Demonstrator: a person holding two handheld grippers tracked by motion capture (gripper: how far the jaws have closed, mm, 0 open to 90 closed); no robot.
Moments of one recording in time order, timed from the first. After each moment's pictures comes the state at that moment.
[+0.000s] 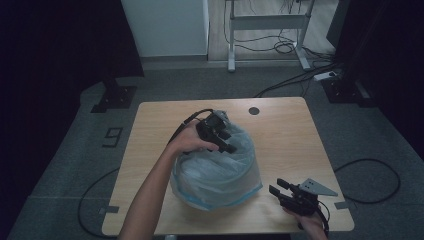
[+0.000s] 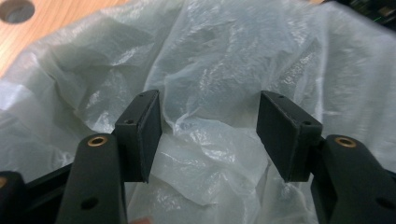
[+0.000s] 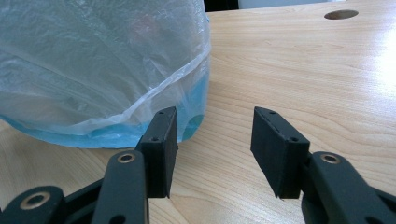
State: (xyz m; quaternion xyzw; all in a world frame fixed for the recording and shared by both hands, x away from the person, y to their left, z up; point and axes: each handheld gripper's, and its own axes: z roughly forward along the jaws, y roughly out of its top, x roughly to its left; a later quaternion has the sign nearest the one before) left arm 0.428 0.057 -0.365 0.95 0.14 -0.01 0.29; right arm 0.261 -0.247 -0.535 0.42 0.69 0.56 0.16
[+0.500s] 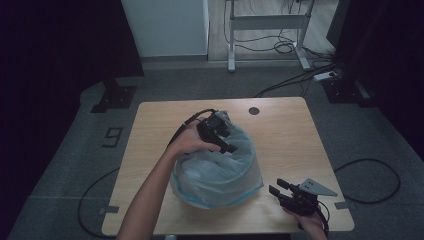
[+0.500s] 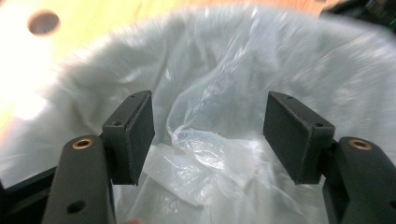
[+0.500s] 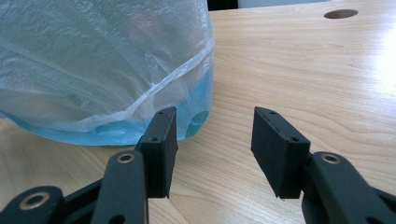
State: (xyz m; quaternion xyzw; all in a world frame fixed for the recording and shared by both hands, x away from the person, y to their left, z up) left arm 0.418 0.063 -0.350 0.94 0.14 0.03 0.32; right arm 0.261 -0.247 -0.536 0.42 0.69 0.56 0.16
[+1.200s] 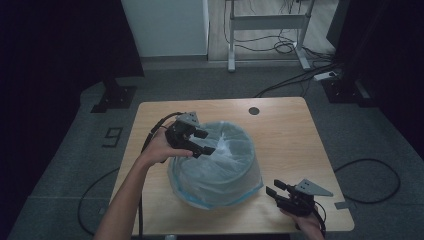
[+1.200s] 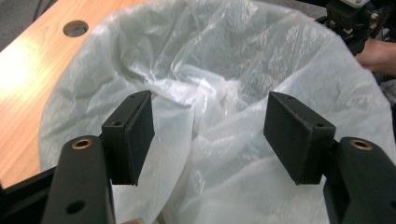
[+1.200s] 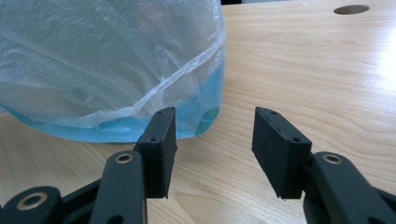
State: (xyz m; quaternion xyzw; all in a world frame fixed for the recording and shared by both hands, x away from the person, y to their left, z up) left arm 0.385 0.137 -0.337 0.91 0.17 0.04 0.37; right arm 0.262 -0.237 -0.538 0.41 0.70 0.56 0.16
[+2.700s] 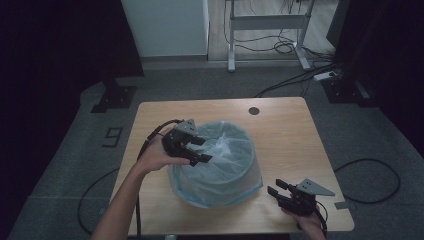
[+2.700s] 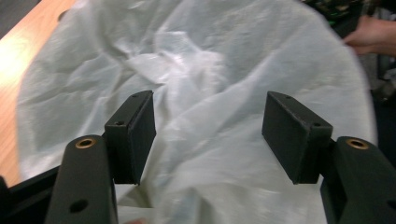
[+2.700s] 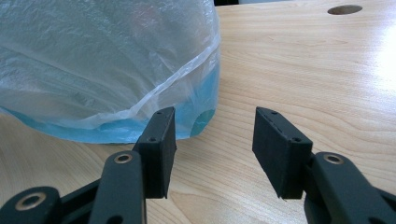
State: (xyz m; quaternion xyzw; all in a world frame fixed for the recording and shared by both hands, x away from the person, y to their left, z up) left arm 0.359 0.140 -0.336 0.92 0.15 0.04 0.36; right arm 0.262 -0.242 -0.538 0.42 0.70 0.55 0.16
